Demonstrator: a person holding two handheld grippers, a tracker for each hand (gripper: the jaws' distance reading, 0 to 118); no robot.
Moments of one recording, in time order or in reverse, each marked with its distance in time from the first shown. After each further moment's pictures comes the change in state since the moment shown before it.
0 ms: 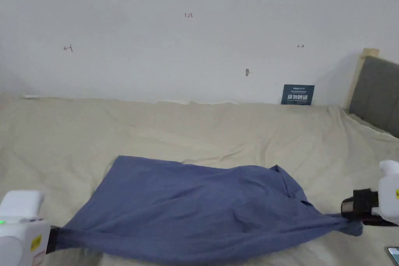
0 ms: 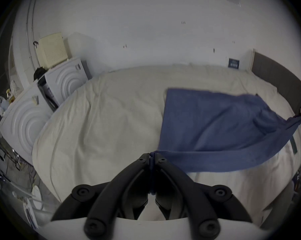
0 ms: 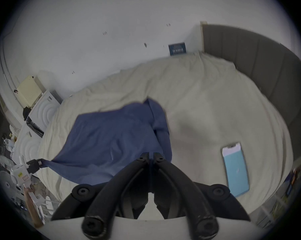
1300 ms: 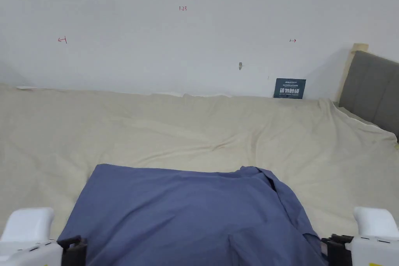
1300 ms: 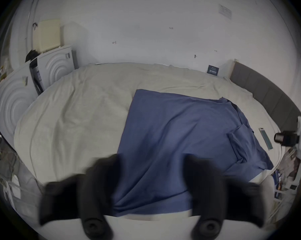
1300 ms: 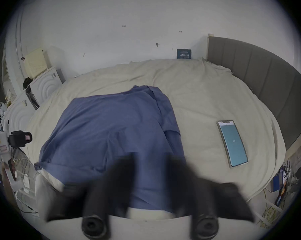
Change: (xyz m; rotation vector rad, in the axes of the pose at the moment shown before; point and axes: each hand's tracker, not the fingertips) left arm 0.038 -0.037 0.044 0.064 -0.182 0.036; right arm -0.050 -0.110 0.028 0.108 -0.079 0.217
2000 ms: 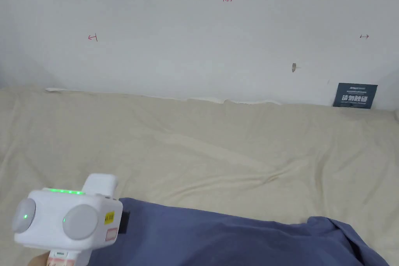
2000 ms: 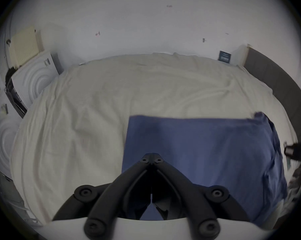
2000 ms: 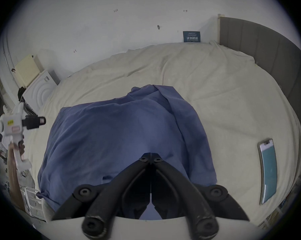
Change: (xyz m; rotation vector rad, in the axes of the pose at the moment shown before) left arm -0.038 0.168 -0.233 -0.148 0.001 -0.028; right arm -0.012 0.085 -0.160 -0.146 0.061 -0.063
